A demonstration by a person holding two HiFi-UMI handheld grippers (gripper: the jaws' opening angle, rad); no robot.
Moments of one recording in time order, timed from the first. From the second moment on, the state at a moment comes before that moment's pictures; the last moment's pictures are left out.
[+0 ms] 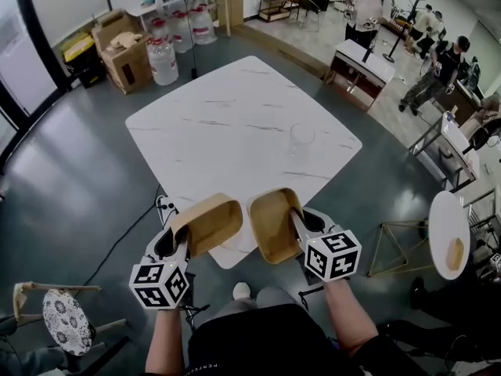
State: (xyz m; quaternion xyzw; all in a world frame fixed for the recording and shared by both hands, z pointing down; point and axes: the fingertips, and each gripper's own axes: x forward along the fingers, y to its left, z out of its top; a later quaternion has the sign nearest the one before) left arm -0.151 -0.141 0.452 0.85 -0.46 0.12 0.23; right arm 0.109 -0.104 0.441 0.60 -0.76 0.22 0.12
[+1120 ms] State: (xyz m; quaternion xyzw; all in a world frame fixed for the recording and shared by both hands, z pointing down) left arm -0.142 -0.269 0.490 0.78 -0.54 0.10 0.30; right arm 0.123 -0.262 0.473 0.54 -0.79 0.23 0.17
